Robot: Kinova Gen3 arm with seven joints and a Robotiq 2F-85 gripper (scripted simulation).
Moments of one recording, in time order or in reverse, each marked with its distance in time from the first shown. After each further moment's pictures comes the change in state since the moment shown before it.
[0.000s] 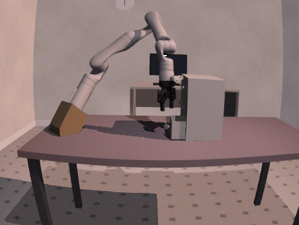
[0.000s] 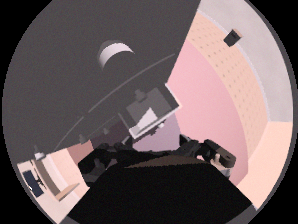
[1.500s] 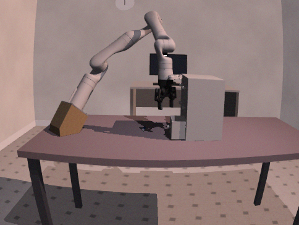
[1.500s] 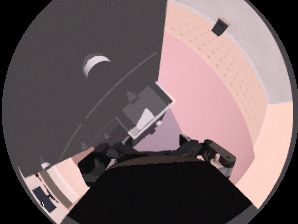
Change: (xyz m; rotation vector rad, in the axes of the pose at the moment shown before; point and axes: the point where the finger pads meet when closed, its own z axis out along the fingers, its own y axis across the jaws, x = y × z) arm -0.004 0.003 -0.006 -0.004 -0.002 0.145
